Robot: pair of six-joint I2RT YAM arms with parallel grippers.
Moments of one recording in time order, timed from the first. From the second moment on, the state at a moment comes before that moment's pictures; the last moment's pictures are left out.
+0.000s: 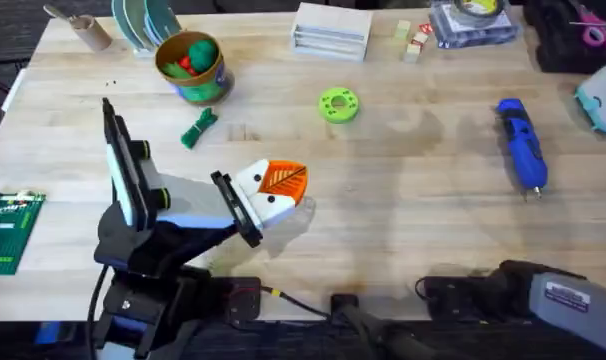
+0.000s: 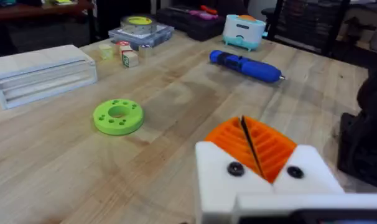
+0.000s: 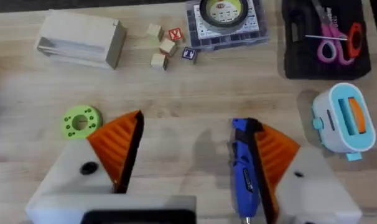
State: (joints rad) left arm -0.20 0.01 0.01 -0.06 0.82 -0.07; right arm -0.22 1.26 1.68 -1.13 -0.15 -0.08
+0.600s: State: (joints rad) left arm -0.20 0.01 0.01 -0.07 0.88 -0.07; right arm -0.41 1.31 1.54 -1.14 -0.21 -0.22
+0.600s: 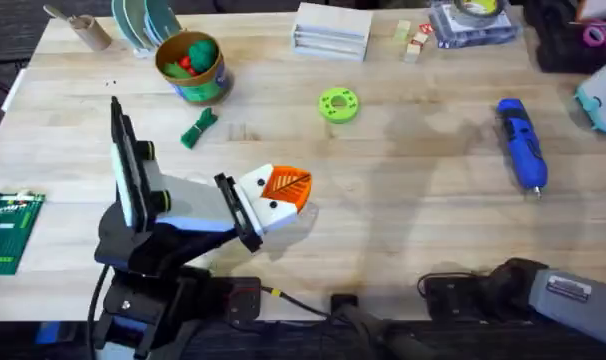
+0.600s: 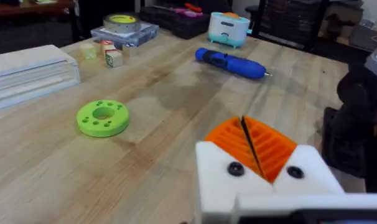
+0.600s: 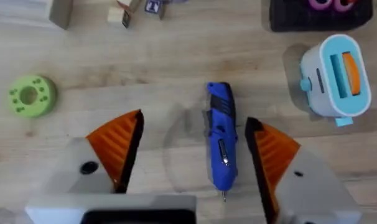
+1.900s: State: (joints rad) left arm -0.20 0.01 0.01 -0.07 0.90 -0.07; right arm -0.41 1.96 1.46 -1.04 -0.06 -0.55
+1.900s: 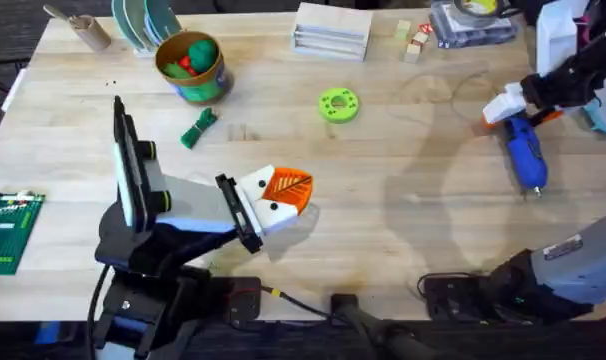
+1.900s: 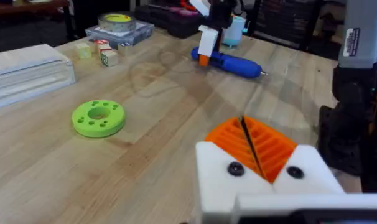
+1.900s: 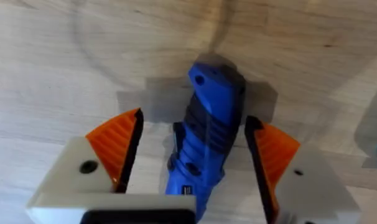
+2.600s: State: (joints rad) left arm -0.20 0.01 0.01 -0.08 0.90 -0.07; right arm -0.43 1.94 1.39 -0.98 -0.05 -0.56
